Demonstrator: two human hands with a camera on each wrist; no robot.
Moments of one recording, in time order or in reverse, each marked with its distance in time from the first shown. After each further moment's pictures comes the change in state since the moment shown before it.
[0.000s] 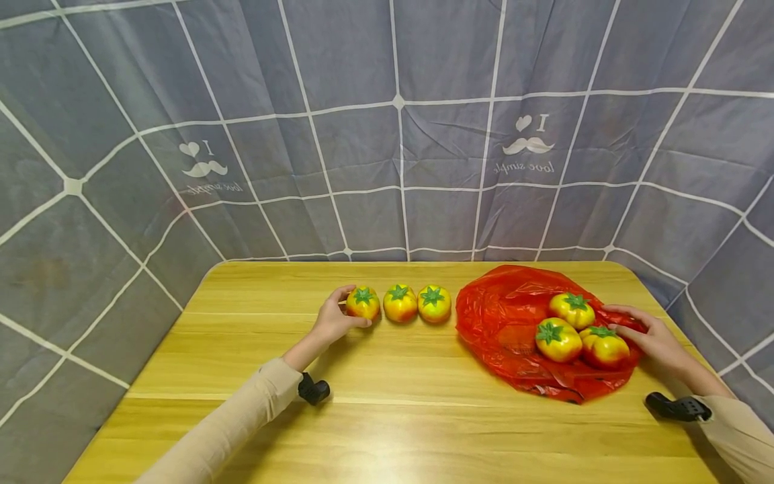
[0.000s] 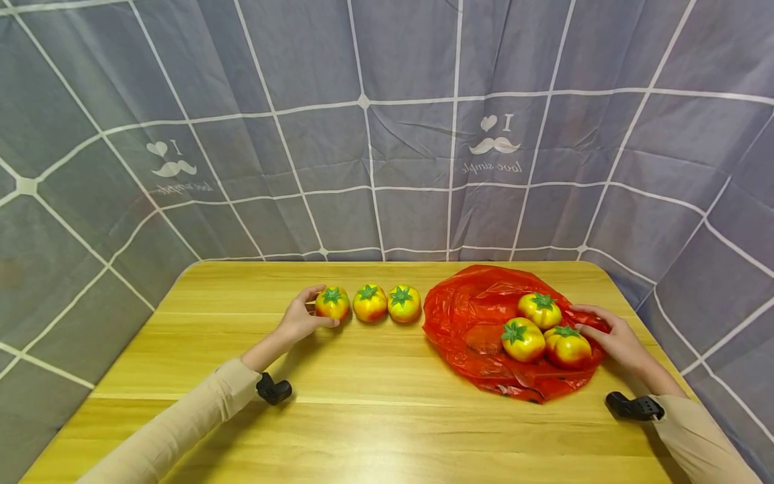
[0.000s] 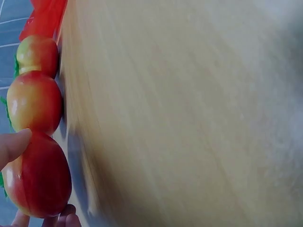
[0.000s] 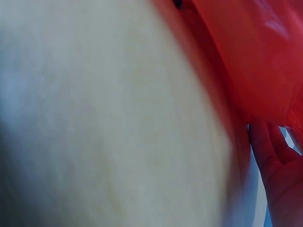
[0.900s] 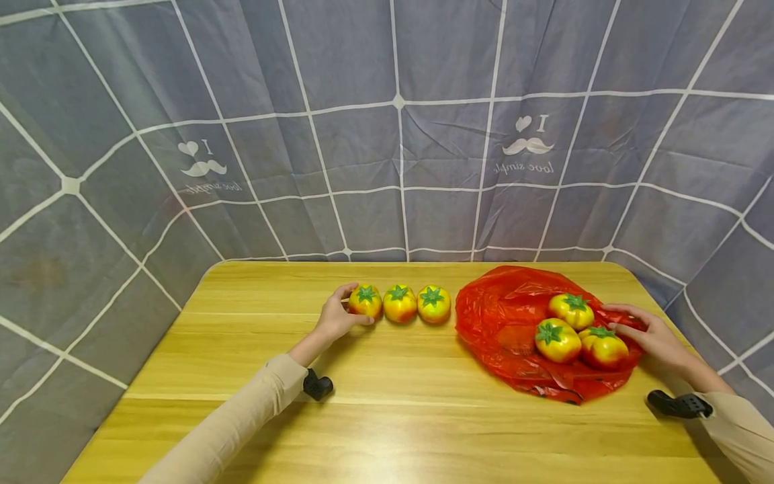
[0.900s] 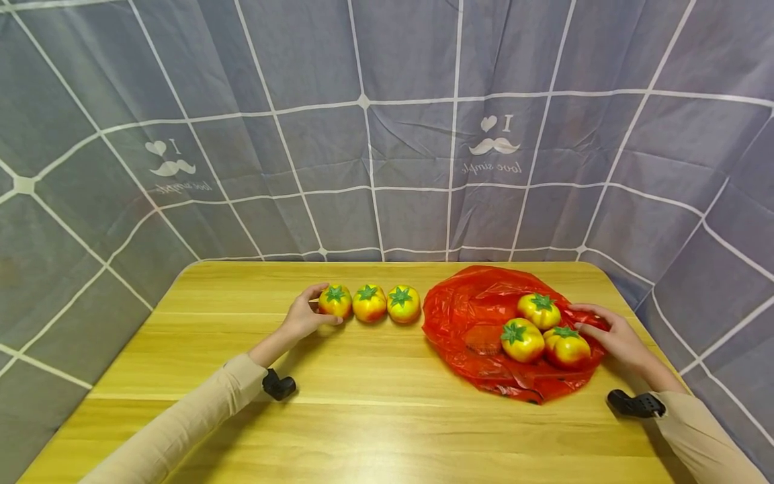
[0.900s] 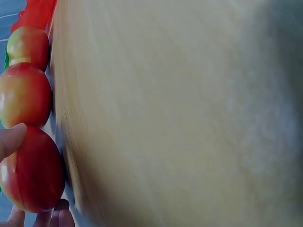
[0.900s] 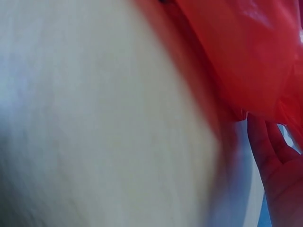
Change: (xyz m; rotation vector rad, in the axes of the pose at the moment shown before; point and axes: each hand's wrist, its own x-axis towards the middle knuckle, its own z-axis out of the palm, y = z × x) left_hand 0.012 -0.008 0.006 0.012 0.011 0.021; right_hand 0.003 -0.006 -0.003 -0.033 -0.030 0.019
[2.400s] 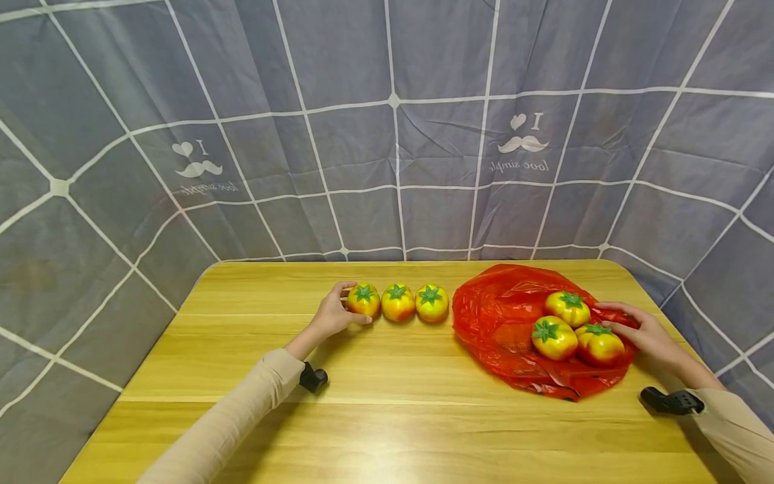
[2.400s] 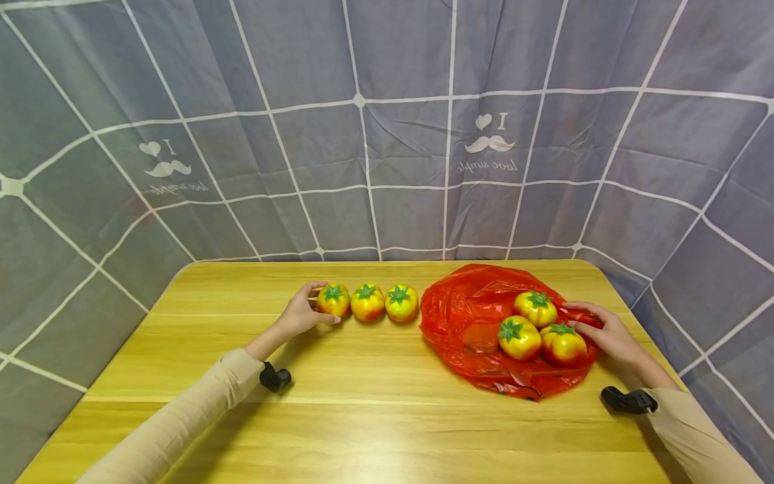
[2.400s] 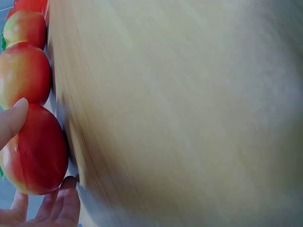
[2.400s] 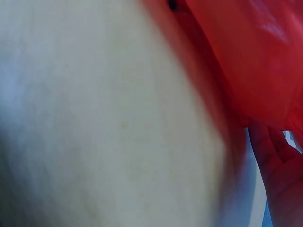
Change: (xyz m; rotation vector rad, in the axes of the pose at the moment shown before) left_hand 0.008 0.002 -0.006 0.089 -0.087 0.038; right_hand 0.002 0.006 0.004 0.001 0.008 -0.043
